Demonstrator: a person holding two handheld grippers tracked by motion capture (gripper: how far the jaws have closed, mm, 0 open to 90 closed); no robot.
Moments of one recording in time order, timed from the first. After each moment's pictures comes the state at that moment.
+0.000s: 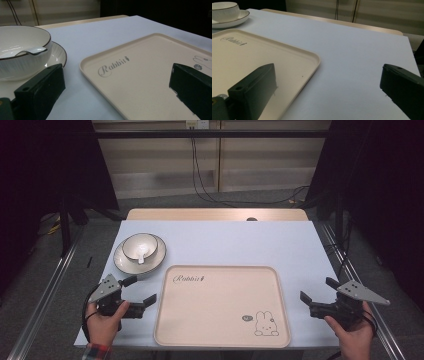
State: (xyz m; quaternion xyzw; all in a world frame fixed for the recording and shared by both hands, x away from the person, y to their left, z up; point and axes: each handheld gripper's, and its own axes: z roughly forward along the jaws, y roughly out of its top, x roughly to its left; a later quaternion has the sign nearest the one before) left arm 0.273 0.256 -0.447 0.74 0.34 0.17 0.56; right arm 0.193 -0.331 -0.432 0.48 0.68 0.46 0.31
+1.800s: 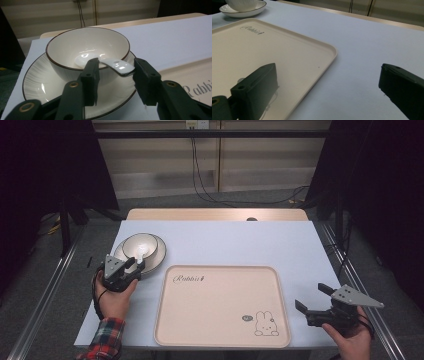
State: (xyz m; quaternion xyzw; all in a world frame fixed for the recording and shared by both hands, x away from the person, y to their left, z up) left arm 0.332 0.256 -0.458 0.69 0.46 0.30 0.48; right arm 0.186 -0.322 -0.437 0.45 0.71 0.46 0.28
